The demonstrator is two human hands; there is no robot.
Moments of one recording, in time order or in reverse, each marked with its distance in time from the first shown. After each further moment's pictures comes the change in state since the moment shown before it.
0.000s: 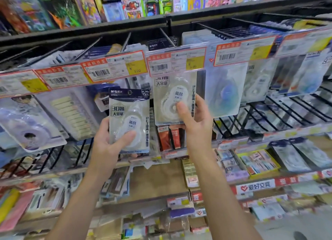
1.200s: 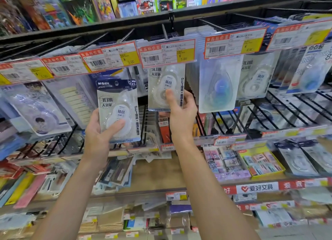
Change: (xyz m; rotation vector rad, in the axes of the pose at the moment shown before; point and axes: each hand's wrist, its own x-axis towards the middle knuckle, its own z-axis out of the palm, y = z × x) left_hand -0.010 0.004 0.001 -0.071 0.147 0.018; right_hand 0.011 0.004 0.020 0.156 0.059 0.151
